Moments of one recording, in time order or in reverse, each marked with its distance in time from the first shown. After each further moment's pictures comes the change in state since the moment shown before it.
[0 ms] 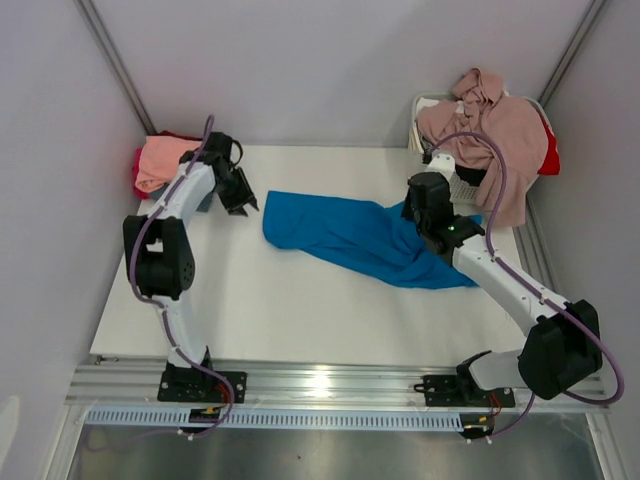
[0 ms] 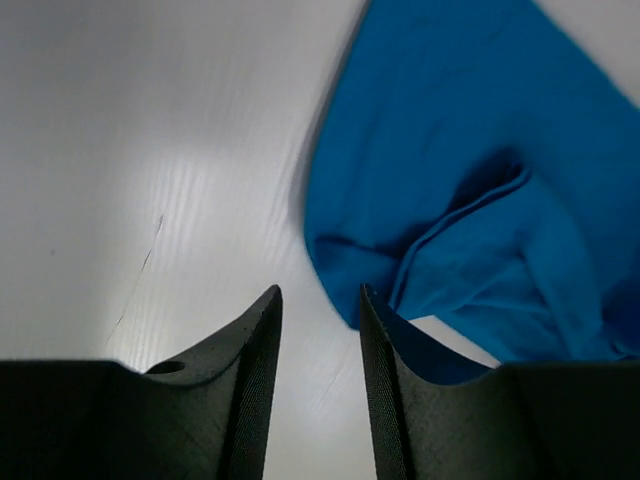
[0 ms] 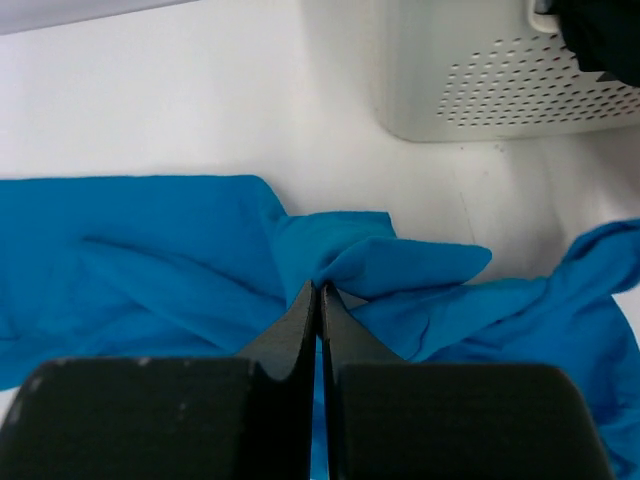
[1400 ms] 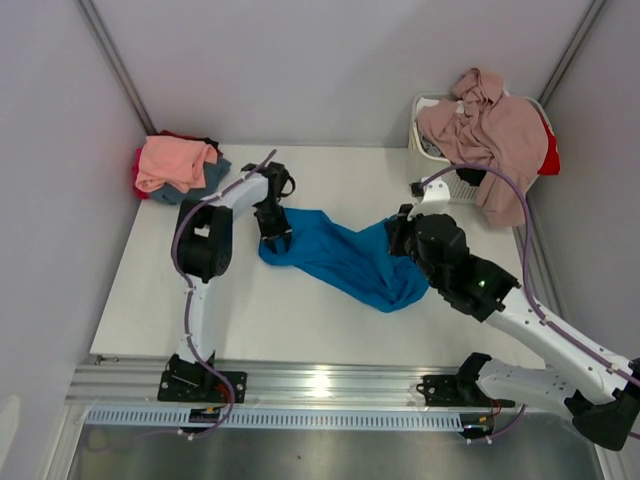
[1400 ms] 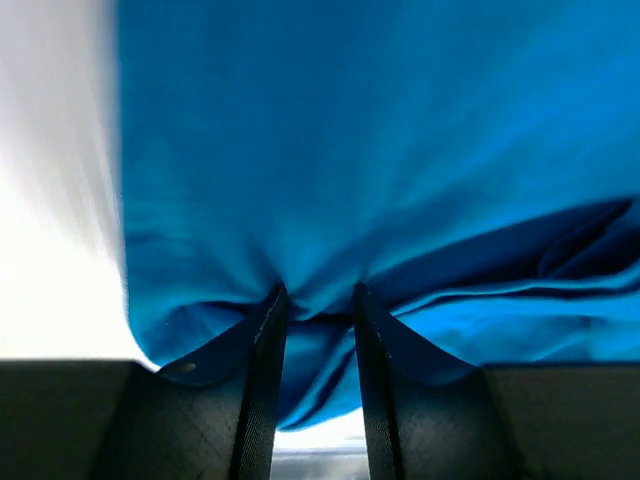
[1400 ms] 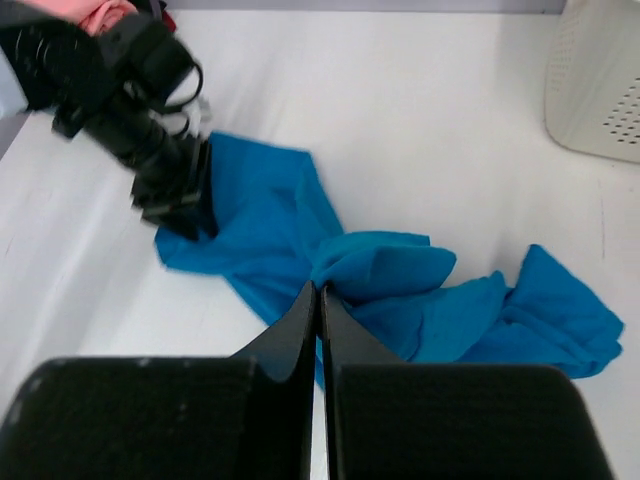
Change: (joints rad) left arm -0.220 0.389 0.262 -0.248 -0.039 -0.083; right arm 0.387 -0.367 -0.055 -0.138 0.013 0.006
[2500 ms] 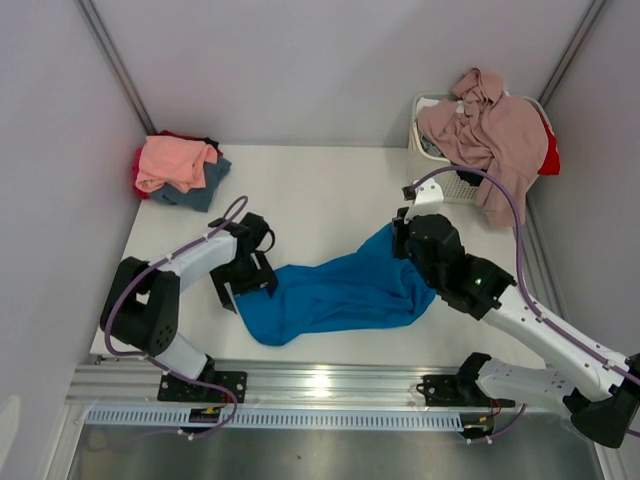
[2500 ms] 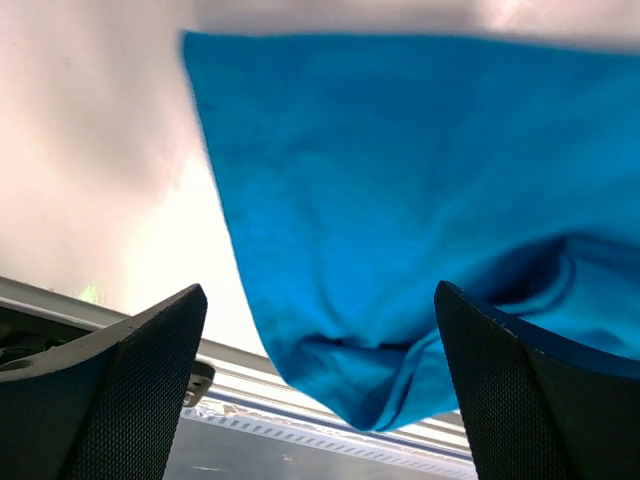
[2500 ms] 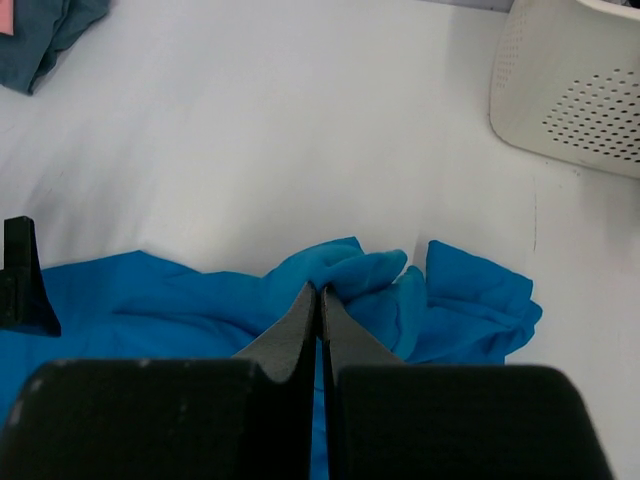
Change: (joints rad) left arm -0.115 -0.721 -0.854 0.107 -0.184 -0.259; right arm 0.001 0.015 0.000 -0.055 0.055 -0.107
